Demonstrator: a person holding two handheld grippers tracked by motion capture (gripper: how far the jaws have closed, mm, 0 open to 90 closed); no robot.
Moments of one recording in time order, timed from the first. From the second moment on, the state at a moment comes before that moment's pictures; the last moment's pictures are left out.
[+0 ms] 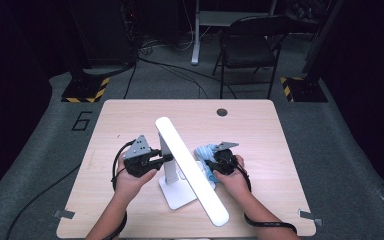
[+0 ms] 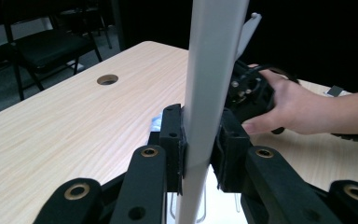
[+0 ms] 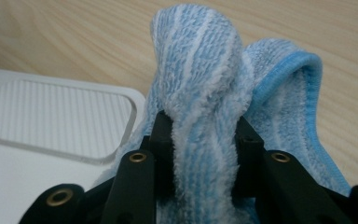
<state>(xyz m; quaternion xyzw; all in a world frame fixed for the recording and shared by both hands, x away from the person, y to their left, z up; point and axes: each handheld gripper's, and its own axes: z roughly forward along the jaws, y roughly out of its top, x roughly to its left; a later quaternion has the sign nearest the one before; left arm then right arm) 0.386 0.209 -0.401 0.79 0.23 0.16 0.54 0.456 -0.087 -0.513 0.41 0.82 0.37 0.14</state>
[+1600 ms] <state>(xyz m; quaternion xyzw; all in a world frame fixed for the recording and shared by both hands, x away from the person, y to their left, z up) 0.386 0.207 -0.404 0.78 0.24 0.15 0.55 0.436 -0.099 -0.490 0.39 0.81 0.42 0.12</state>
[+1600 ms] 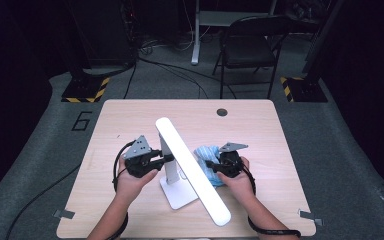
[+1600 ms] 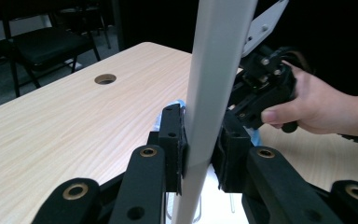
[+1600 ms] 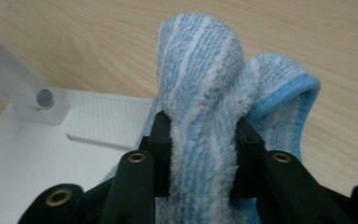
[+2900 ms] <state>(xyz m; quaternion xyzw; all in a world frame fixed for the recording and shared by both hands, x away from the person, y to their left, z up) 0.414 0.157 -0.401 0.78 0.26 0.14 0.55 0.364 -0.128 -0.500 0.38 0.82 0.40 0.14</state>
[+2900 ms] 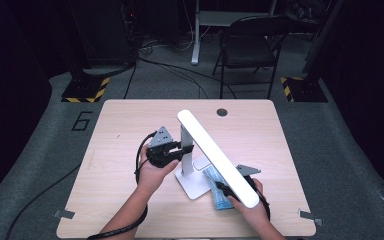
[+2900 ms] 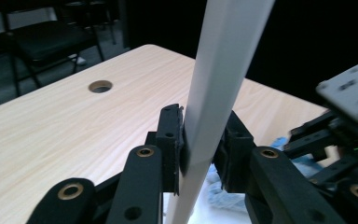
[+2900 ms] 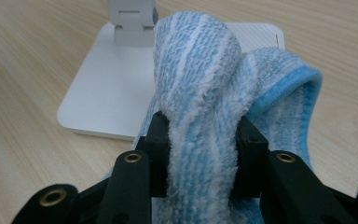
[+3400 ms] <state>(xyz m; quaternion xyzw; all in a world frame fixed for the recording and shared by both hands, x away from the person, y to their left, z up) 0.410 0.165 -0.398 0.79 0.23 0.09 0.56 0.388 -0.125 -0.508 0.38 0.82 0.39 0.14</state>
